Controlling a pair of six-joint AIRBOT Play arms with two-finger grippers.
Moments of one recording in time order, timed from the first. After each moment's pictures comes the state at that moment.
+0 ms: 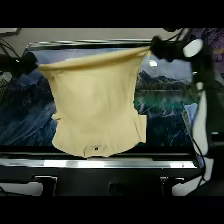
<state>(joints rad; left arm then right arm) 0.13 -1.63 1.77 1.38 -0.99 -1.84 0.07 -1.81 1.98 -1.10 0.83 1.74</state>
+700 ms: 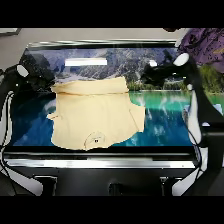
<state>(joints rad) 0.12 -1.86 1.80 1.37 -1.03 -1.84 -0.02 -1.89 1.98 -0.98 1.30 1.75</state>
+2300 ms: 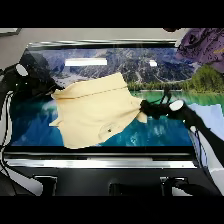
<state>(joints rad) 0.12 -1.85 1.80 1.38 -1.25 -1.83 0.06 -1.40 0.99 -0.81 0.71 1.59</state>
